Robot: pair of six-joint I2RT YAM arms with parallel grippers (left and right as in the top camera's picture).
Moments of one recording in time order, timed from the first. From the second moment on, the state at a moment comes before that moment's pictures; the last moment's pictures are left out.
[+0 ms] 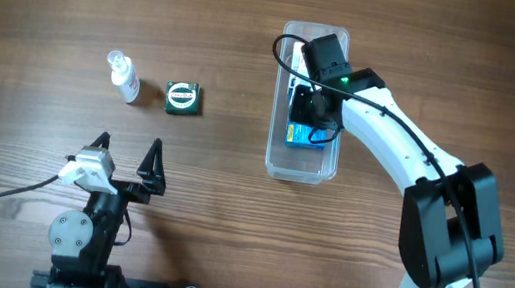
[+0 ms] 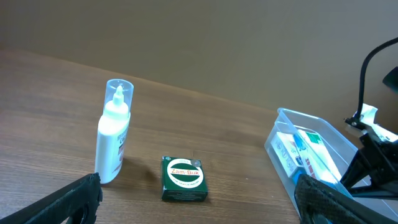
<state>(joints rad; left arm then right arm) 0.02 0.01 0.01 -0.06 0.12 -0.30 0.45 1.94 1.38 -0.71 0.00 0.52</state>
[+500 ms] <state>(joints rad) 0.02 0.01 0.01 -0.06 0.12 -0.30 0.45 1.98 1.38 -0.60 0.02 0.52</state>
